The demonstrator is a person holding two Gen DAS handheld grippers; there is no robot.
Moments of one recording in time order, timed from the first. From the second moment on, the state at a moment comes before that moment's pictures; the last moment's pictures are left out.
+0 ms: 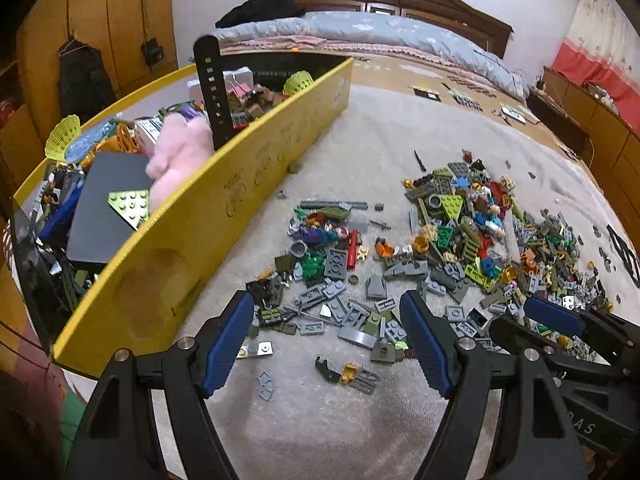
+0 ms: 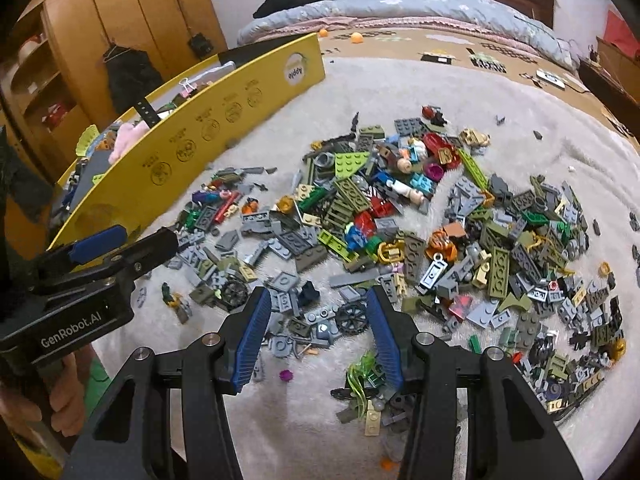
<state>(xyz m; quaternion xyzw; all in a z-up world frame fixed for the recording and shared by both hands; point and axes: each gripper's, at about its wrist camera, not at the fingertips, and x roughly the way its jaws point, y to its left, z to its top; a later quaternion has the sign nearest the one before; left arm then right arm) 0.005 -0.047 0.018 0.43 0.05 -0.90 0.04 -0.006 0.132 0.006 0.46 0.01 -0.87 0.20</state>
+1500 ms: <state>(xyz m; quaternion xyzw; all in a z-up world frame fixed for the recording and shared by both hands) 0.023 -0.029 -0.019 0.39 0.00 -0.92 -0.06 -0.002 0.148 -0.026 0.44 -0.01 -0.87 0.22</state>
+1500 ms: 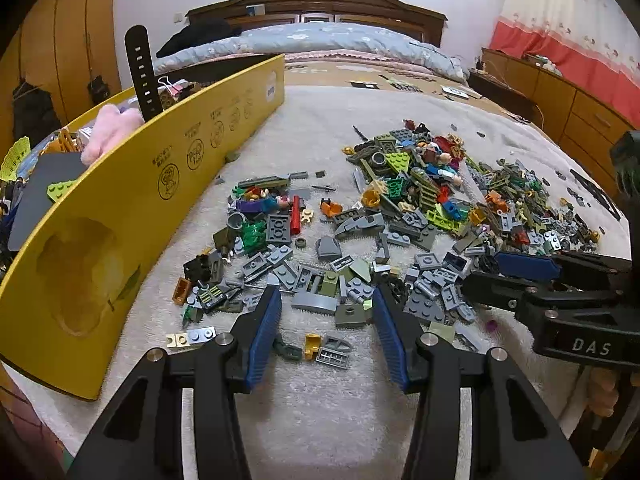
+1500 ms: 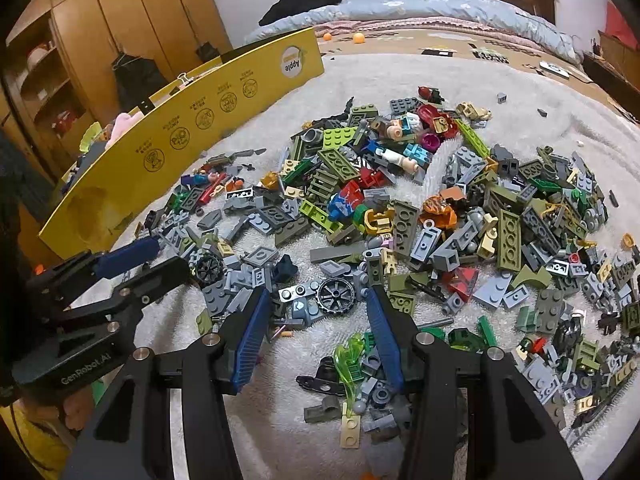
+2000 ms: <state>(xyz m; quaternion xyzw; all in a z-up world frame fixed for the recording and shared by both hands) 0.018 -0.034 -0.029 0.38 0.00 -0.93 -0.05 -0.003 0.156 -0.031 0.42 -0.05 -0.87 0.23</state>
